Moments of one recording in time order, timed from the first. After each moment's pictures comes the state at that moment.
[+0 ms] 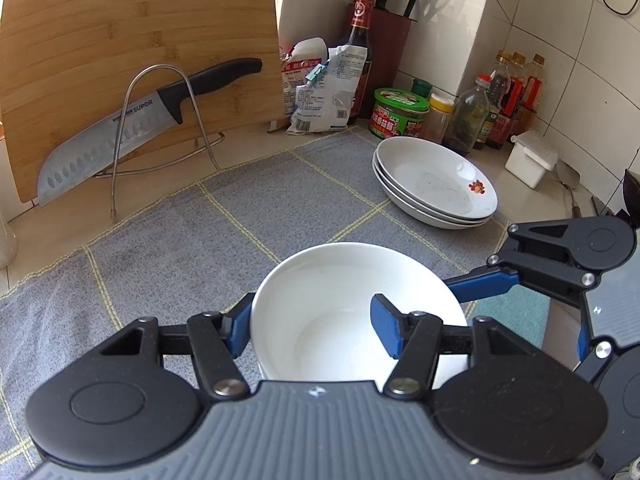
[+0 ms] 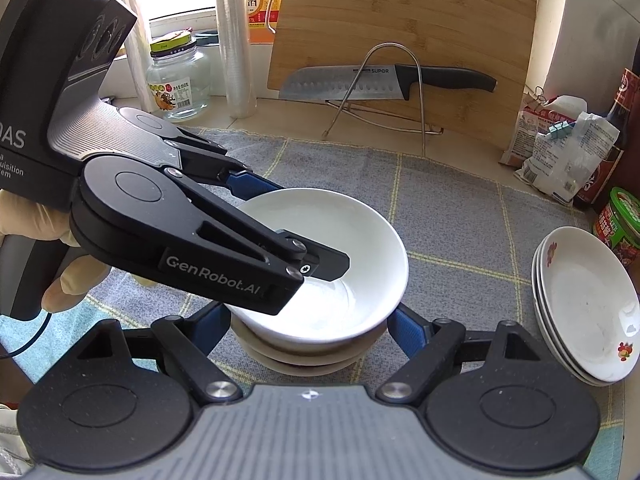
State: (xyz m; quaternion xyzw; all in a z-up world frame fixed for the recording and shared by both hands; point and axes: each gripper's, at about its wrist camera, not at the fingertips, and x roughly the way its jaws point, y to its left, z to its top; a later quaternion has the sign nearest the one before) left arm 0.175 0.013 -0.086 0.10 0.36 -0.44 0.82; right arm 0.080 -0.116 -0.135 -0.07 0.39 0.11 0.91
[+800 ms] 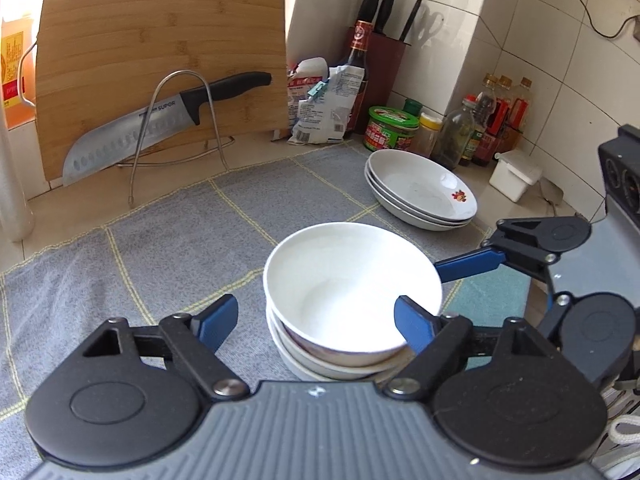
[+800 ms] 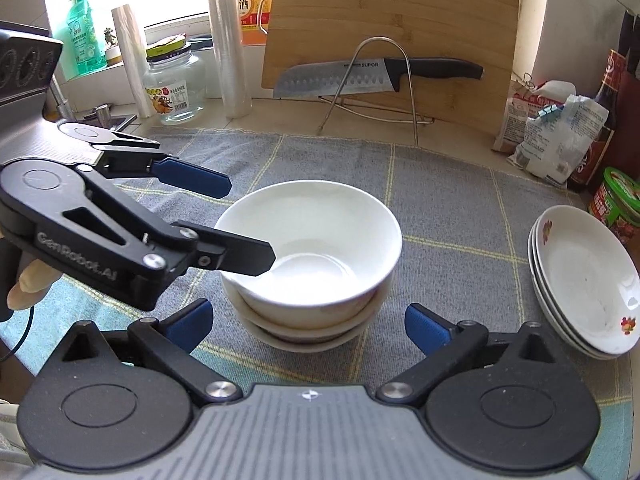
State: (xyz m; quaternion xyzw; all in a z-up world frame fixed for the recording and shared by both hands) left arm 0.151 0.056 -0.082 0.06 0.34 -0.45 0.82; right arm 0.065 -0.121 -0.141 -0.05 0.39 0.11 0.91
